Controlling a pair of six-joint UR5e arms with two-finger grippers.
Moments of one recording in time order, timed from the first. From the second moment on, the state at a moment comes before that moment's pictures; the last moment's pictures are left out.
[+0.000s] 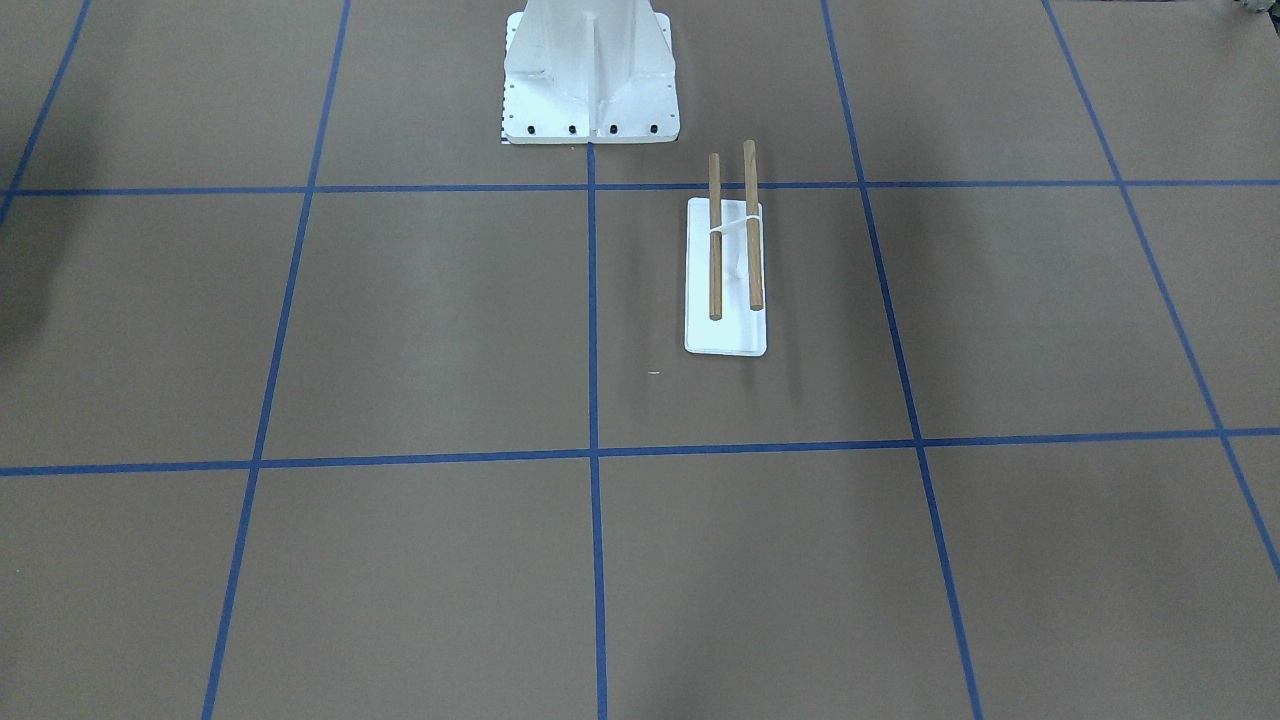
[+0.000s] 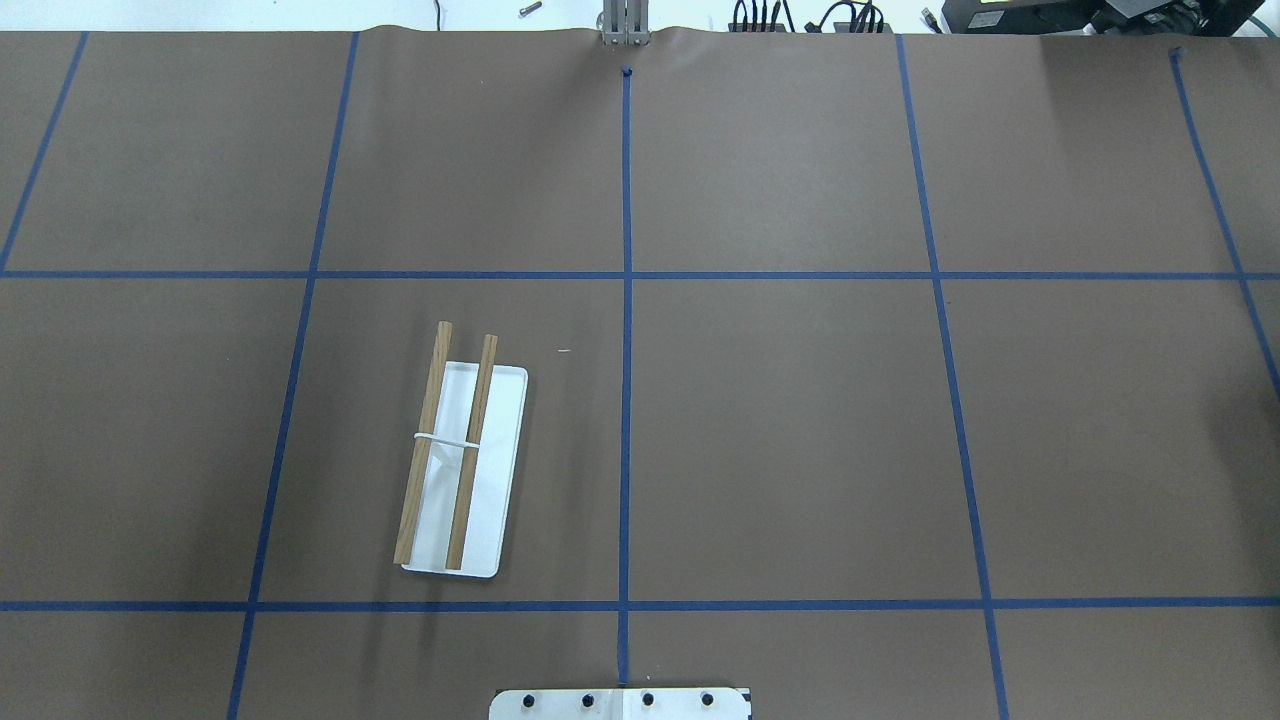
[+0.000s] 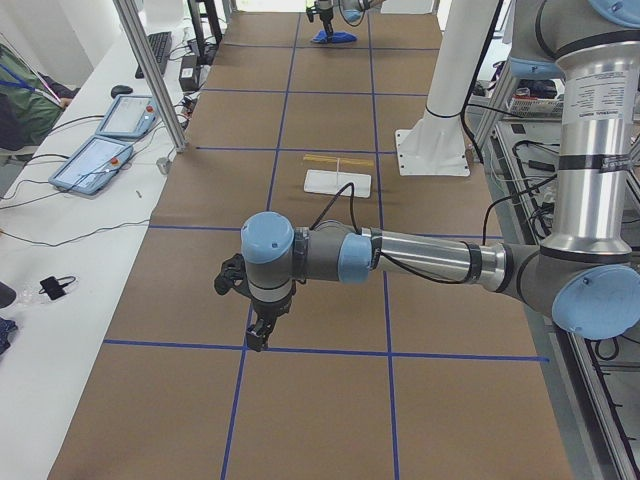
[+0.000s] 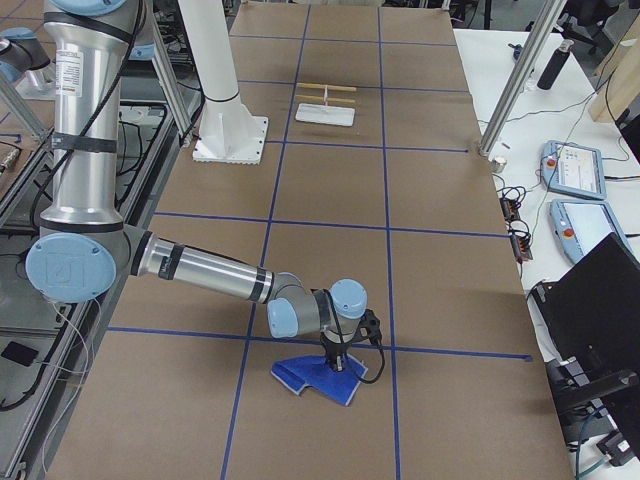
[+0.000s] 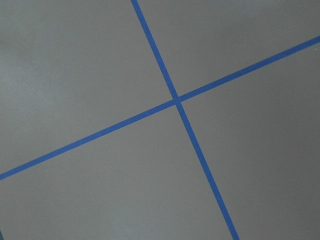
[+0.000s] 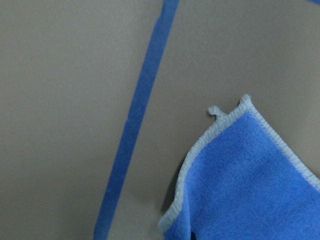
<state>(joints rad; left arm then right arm) -1.62 -1.55 -1.73 -1.51 -2.29 0.40 1.31 -1.66 1.37 -1.14 2.24 -0.01</state>
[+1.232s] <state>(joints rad) -1.57 -1.59 -1.65 -1.88 -2.41 0.16 1.20 -1.19 1.47 -1.21 2.30 0.42</state>
